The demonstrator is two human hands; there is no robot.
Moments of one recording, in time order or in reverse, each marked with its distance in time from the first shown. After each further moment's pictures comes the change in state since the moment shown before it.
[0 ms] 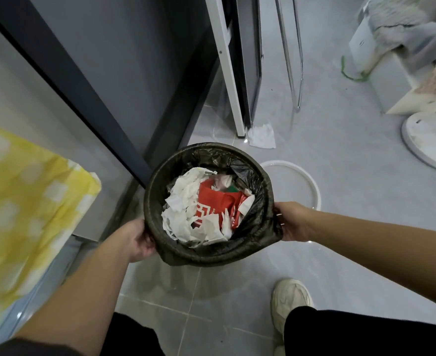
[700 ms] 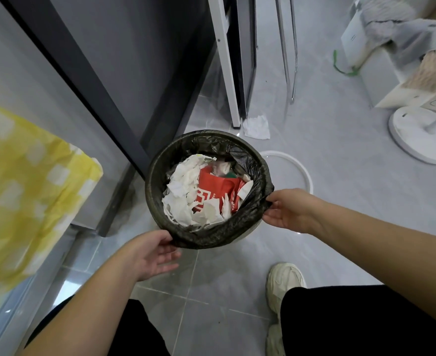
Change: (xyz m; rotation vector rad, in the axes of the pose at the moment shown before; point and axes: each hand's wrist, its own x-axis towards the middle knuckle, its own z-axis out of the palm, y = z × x) left_hand -0.038 -0.040 0.008 0.186 -0.228 -0.097; right_hand -0.068 -0.003 0.023 0.198 0.029 -0.073
